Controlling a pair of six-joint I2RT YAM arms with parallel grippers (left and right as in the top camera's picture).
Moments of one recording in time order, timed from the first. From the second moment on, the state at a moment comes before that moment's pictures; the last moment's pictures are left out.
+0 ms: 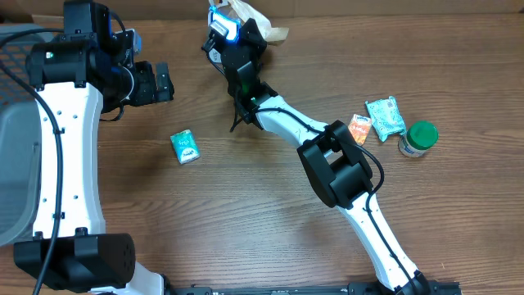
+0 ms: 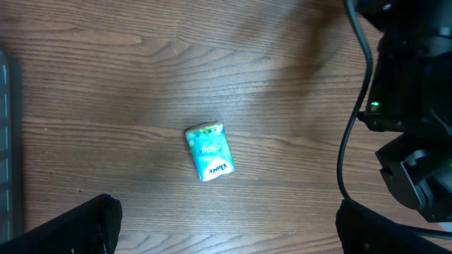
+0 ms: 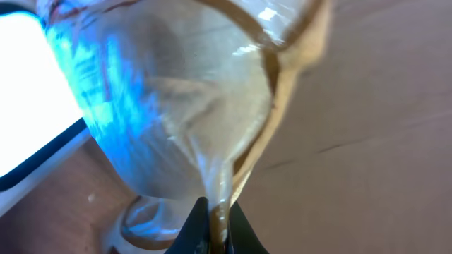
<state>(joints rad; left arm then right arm) 0.07 1.74 1.91 -1.36 0.17 -0.12 0.63 2.61 2.04 0.52 0.79 -1.11</state>
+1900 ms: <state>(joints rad) 0.07 1.74 1.91 -1.36 0.17 -0.12 0.15 1.73 1.92 -1.36 0.06 0.41</state>
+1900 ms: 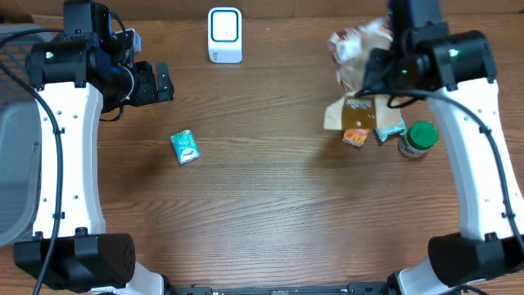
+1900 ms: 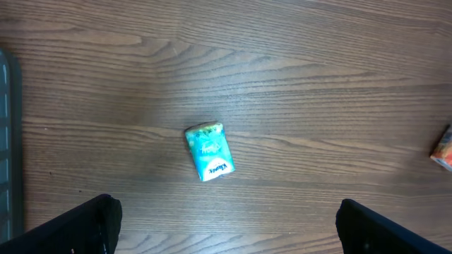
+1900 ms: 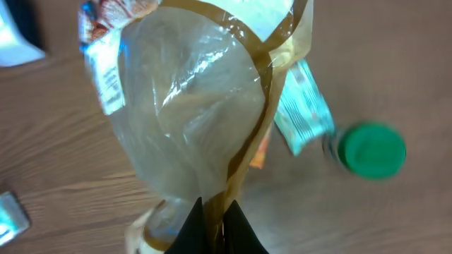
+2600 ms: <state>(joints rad) 0.07 1.74 1.91 -1.36 0.17 -0.12 -0.07 1.73 1.37 -0.95 0.00 0.45</state>
